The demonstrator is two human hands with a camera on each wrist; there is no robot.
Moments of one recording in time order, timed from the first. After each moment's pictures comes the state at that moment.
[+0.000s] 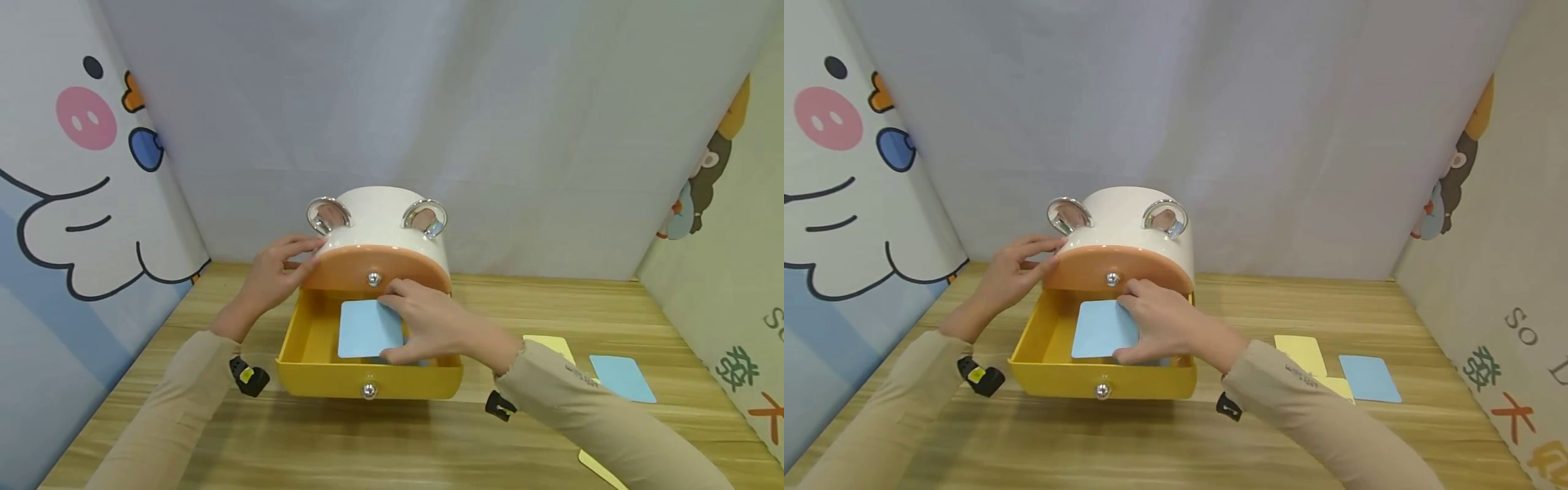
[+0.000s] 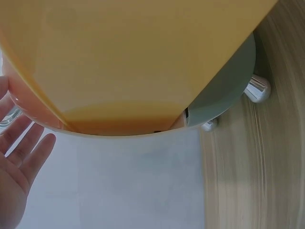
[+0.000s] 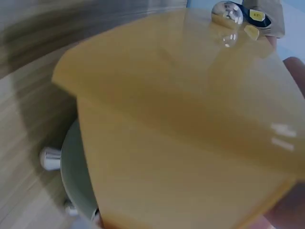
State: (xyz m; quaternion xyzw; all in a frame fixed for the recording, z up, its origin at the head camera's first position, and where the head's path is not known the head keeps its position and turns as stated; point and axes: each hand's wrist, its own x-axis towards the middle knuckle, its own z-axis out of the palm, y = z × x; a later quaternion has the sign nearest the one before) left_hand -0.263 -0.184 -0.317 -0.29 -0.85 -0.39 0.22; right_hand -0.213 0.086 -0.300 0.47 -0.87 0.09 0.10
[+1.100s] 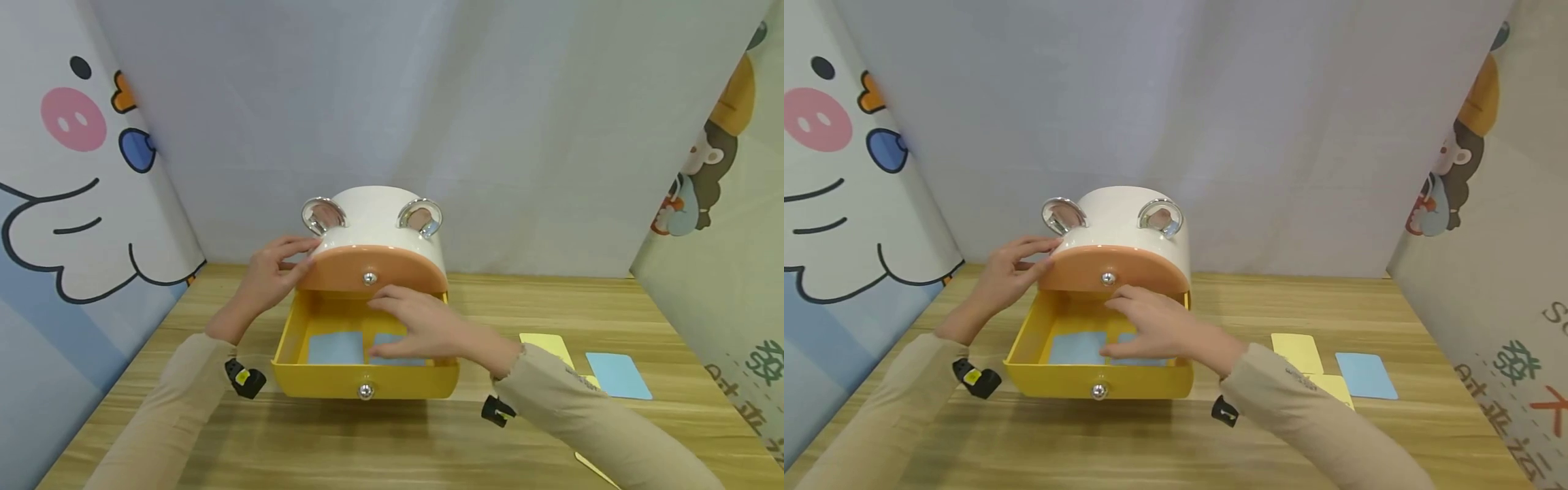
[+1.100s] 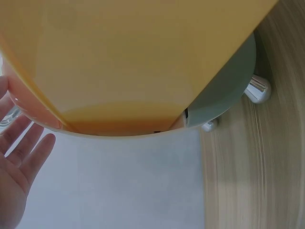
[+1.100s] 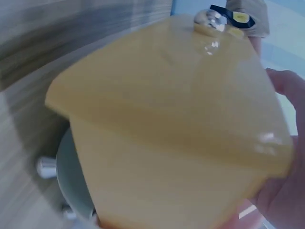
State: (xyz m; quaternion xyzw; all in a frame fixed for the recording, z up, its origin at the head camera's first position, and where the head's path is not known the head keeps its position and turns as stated) left_hand -0.265 -0.182 -0.321 -0.28 -0.84 -0.39 0.23; right_hand -0.210 0.086 -0.301 0.45 -0.88 0.16 0.02
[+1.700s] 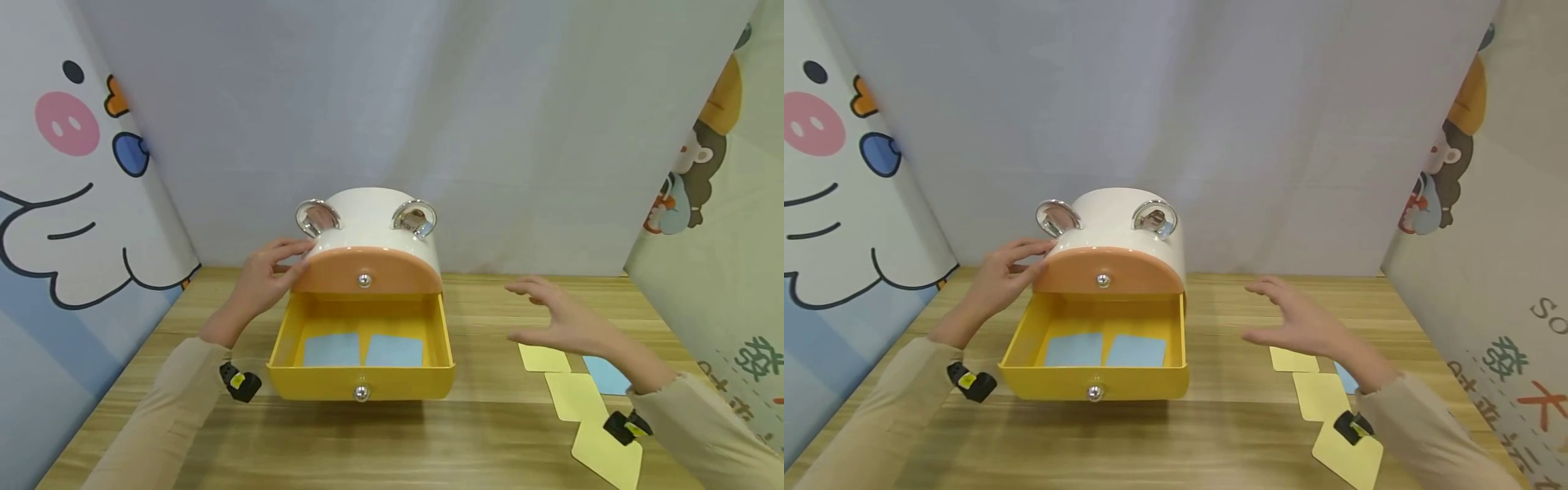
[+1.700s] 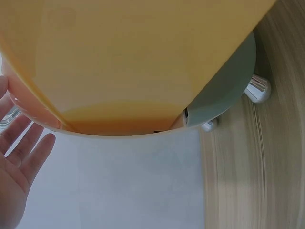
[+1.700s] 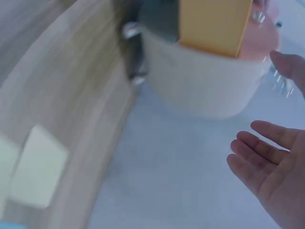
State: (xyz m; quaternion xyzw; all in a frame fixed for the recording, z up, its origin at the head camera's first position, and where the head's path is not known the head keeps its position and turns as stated) left_hand -0.265 -0.182 -0.321 -0.29 -0.84 -0.39 0.23; right_hand -0.201 0.256 -0.310 0.30 -0.92 0.27 0.03
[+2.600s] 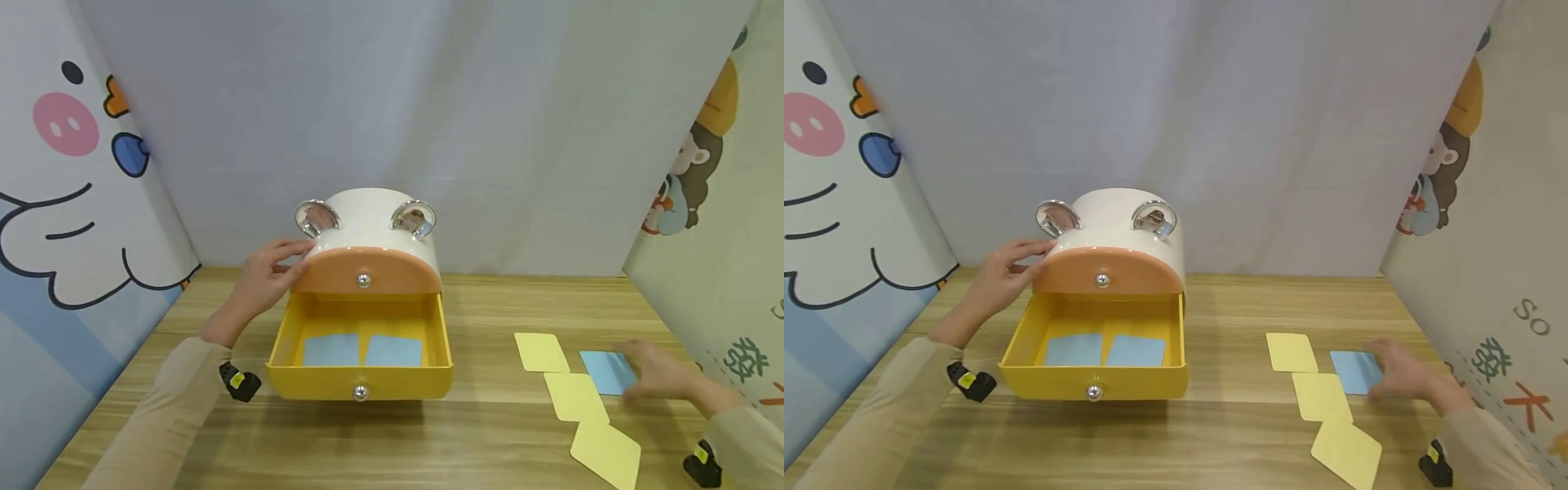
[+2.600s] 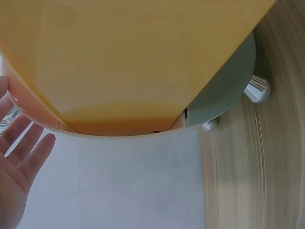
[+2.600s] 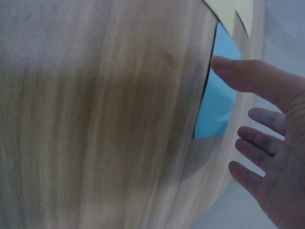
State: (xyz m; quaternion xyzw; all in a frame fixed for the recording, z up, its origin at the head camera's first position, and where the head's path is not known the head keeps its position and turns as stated) left_hand -0.266 -0.182 -0.321 -0.29 -0.84 -0.39 0.23; right_hand -0.196 0.431 -0.417 0.18 -0.97 0.16 -0.03
